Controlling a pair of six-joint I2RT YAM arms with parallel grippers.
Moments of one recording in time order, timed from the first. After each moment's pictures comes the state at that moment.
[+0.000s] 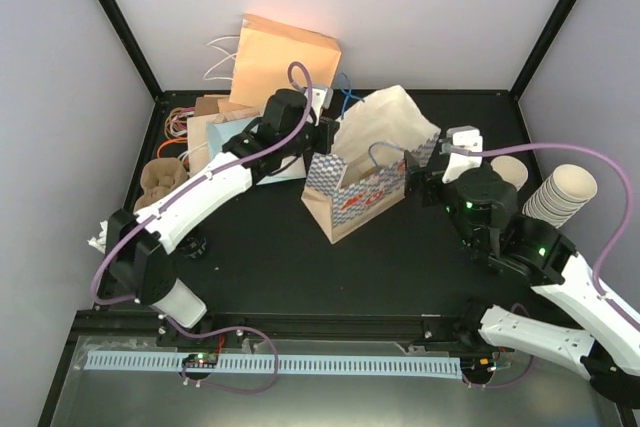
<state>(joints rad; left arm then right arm) -0.64 1.55 1.41 -0.32 0.09 -0.34 0.92 0.82 1.19 -0.63 0.68 0.21</state>
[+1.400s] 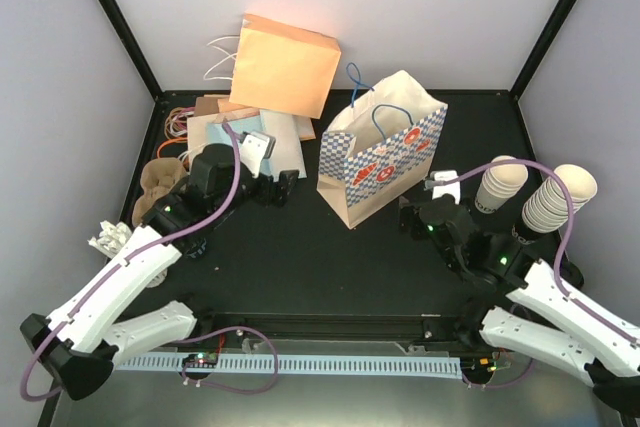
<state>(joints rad) -0.62 0.99 1.06 -0.48 -0.01 -0.19 0.91 0.73 0.81 -0.73 0.62 0.47</state>
